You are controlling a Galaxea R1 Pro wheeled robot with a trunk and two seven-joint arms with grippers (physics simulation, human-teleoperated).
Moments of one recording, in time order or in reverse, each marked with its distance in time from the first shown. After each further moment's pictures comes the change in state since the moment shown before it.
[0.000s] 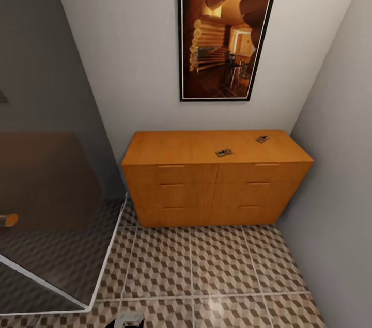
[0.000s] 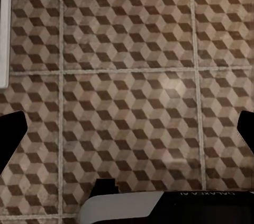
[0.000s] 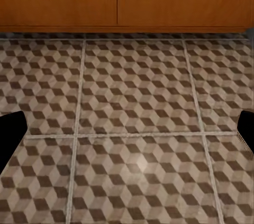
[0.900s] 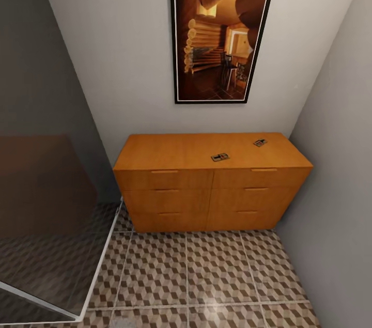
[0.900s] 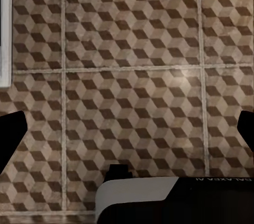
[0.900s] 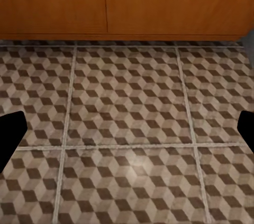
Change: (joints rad) left arm 0.000 0.017 -0.001 0.051 0.002 -0.004 0.000; right arm 0.000 -0.004 0.000 0.000 0.001 -0.002 -0.001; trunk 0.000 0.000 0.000
